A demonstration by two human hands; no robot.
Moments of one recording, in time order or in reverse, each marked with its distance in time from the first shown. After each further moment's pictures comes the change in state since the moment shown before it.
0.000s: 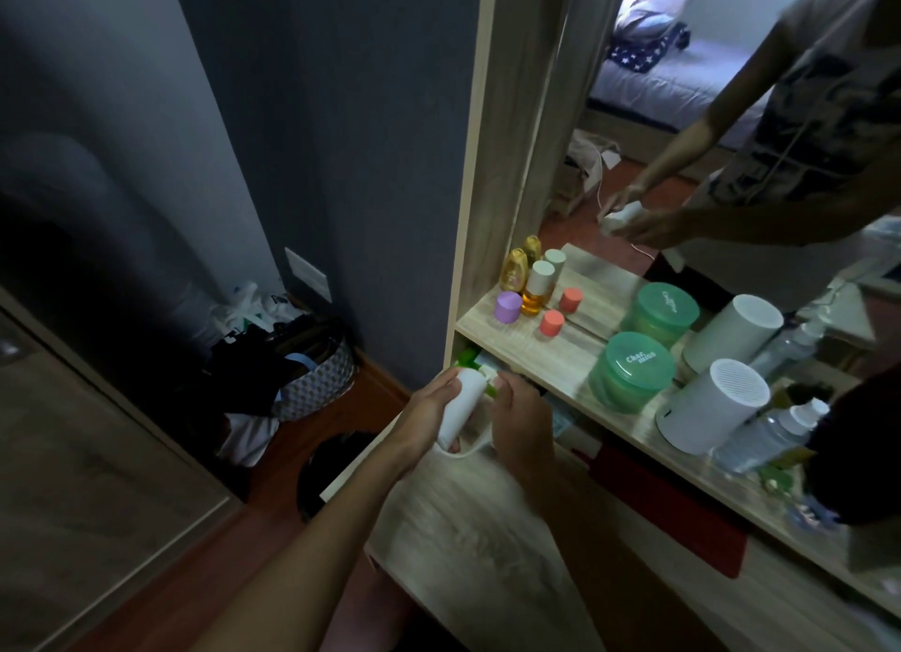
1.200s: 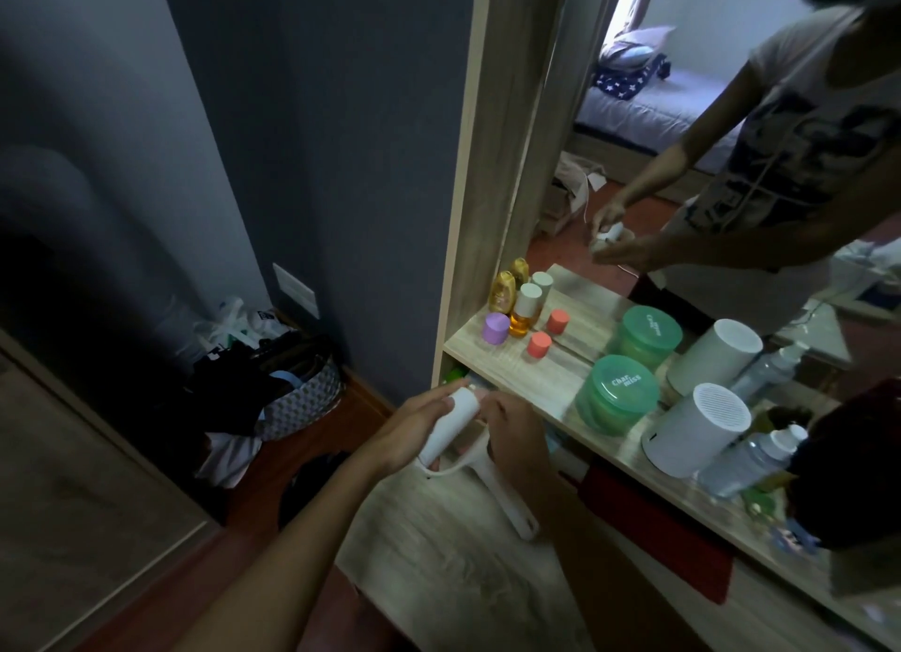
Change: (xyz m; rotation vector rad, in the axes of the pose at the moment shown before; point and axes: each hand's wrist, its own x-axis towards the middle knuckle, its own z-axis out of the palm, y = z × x) left_hand 0.015 0.013 -0.010 0.266 -0.162 0.143; right_hand 0.026 0.011 -0.009 -0.244 0.067 -0.375
